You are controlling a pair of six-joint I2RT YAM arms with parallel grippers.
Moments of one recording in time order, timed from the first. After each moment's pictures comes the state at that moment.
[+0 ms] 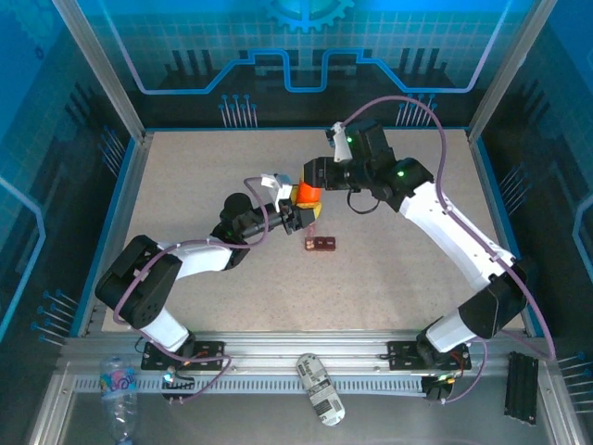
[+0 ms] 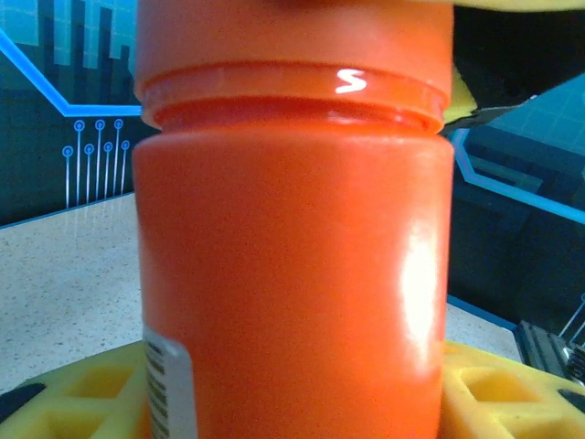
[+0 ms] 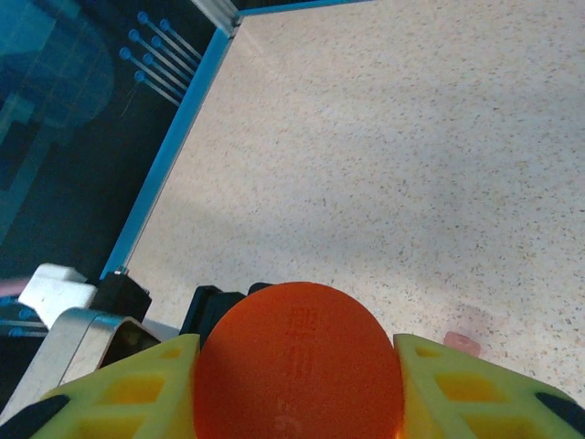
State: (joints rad) left arm -0.53 1.59 0.69 1.00 0.55 -0.32; right arm 0.59 1.51 1.56 -0.68 -0.22 0.51
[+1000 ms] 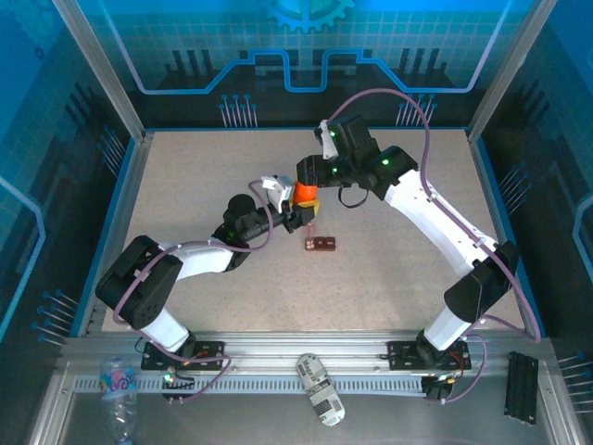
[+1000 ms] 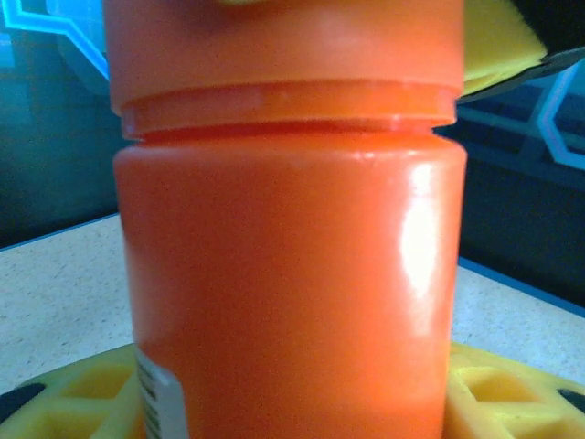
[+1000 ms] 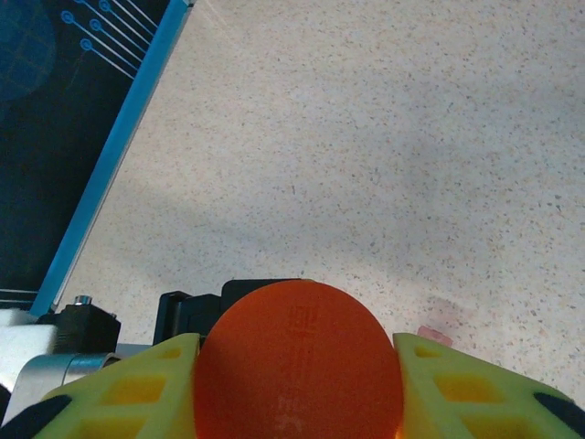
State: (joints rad) left arm -0.54 1.59 0.69 0.94 0.39 -0.18; right arm 0.62 1.64 1.73 -0.82 -0.15 0.47
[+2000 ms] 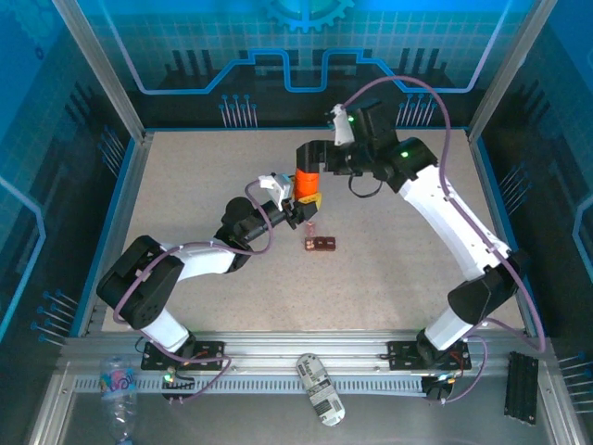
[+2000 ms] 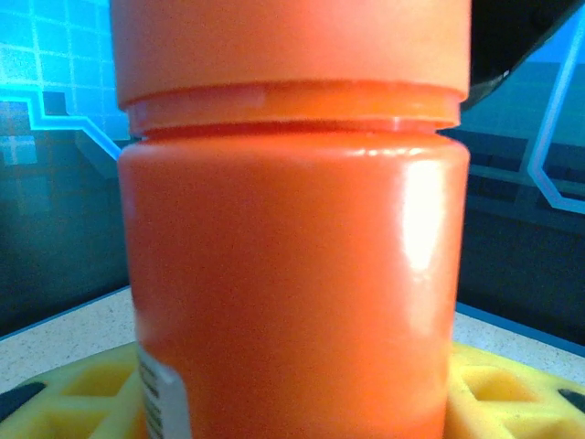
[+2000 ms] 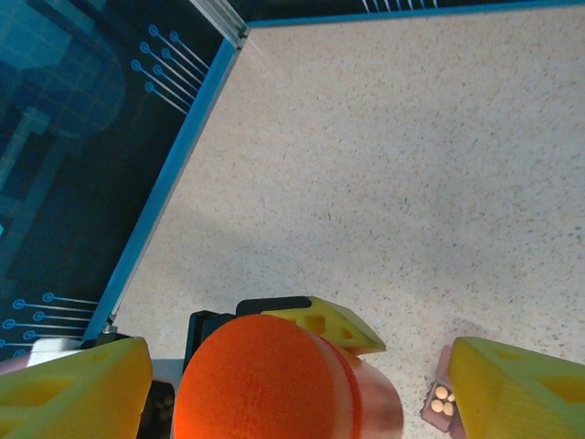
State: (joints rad) left arm -0.57 1.60 0.69 1.09 0.35 -0.17; right arm 0.54 1.60 1.81 -0.85 -0.28 0.46
